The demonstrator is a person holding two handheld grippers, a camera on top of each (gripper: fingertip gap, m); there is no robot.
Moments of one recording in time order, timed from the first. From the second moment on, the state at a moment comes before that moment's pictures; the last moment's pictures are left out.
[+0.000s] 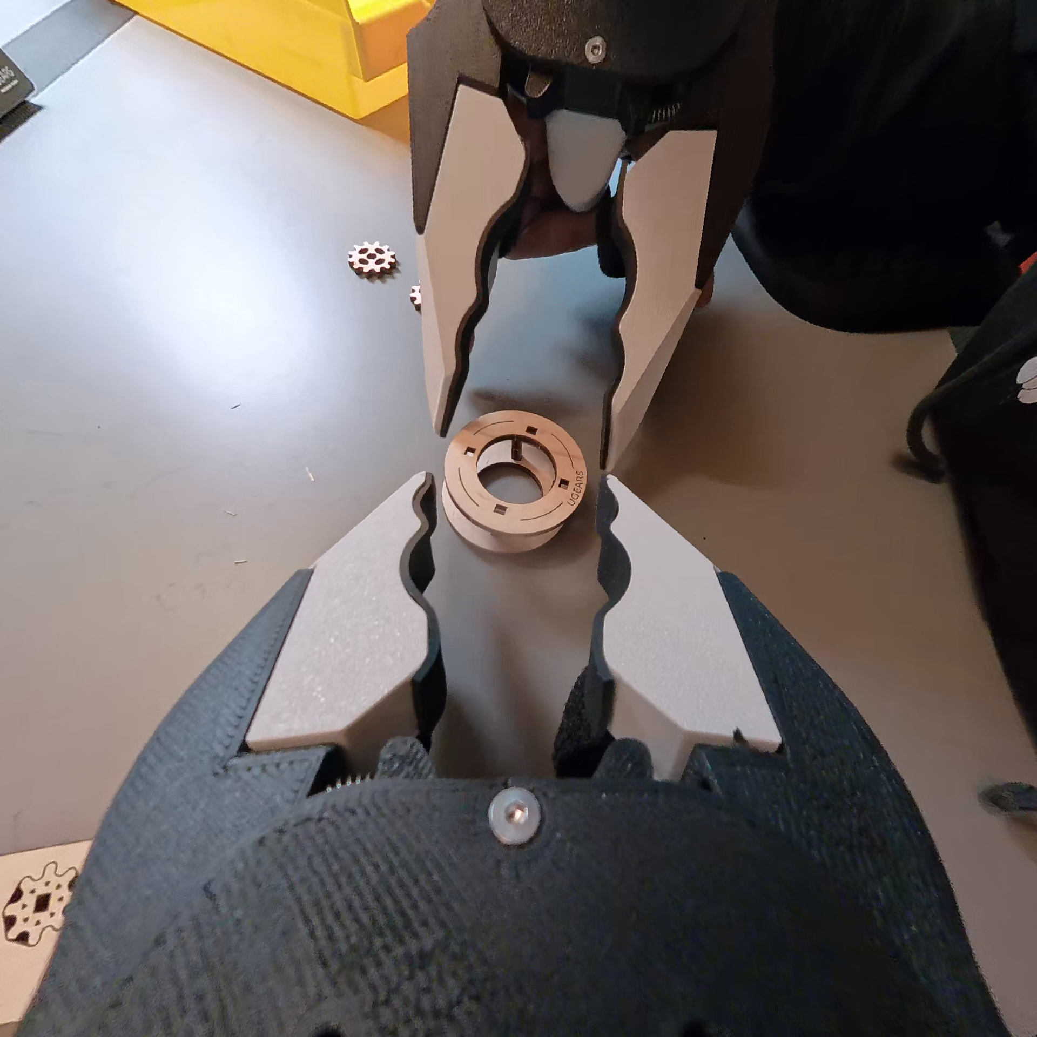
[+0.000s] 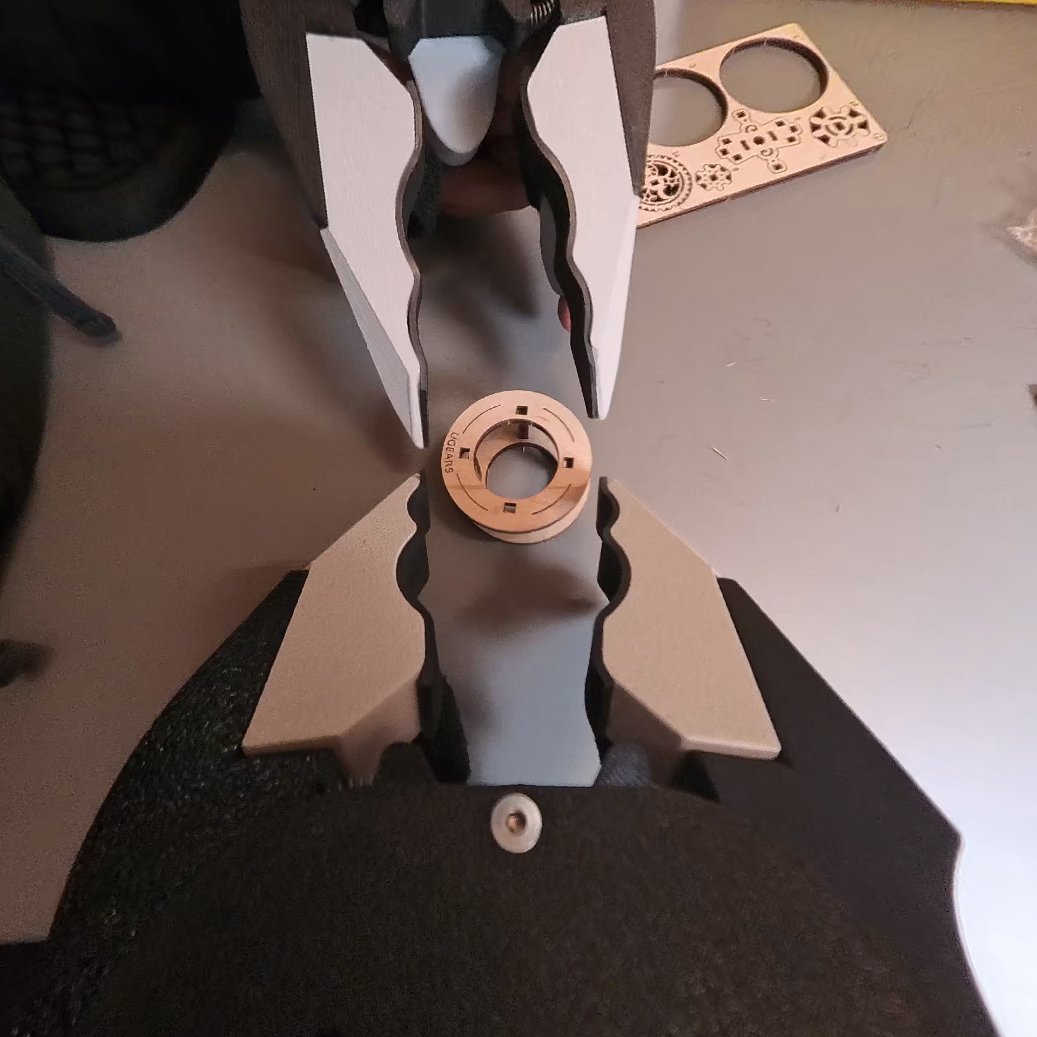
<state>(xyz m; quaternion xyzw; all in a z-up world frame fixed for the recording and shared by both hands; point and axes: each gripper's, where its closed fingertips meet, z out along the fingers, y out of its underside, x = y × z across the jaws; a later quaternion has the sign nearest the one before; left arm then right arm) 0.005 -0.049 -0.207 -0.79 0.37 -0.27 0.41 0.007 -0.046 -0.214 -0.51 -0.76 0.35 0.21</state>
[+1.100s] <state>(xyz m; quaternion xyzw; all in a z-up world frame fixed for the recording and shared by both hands) 0.004 -0.050 -0.213 -0.79 0.39 -0.25 0.40 0.006 -0.045 -0.217 -0.49 -0.77 0.36 0.20</state>
